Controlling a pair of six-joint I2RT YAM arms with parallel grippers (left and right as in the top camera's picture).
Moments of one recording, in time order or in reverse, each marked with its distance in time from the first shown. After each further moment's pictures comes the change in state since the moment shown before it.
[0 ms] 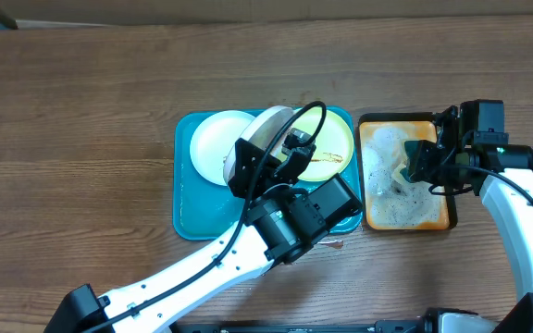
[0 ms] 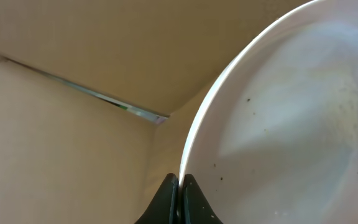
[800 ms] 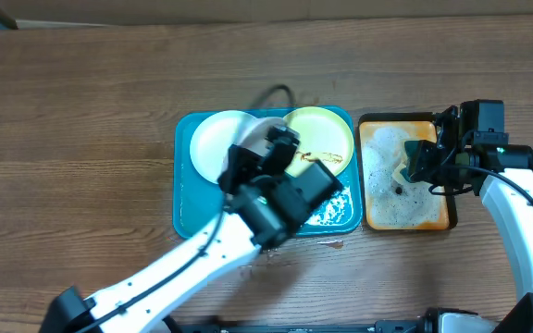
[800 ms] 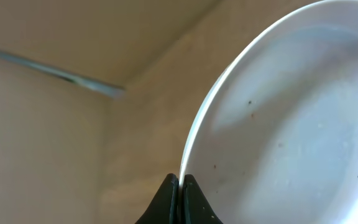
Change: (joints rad) left arm 0.117 -0.034 0.000 -0.058 0.288 -0.038; right arm 0.000 0.000 0.000 -0.001 0.001 -0.001
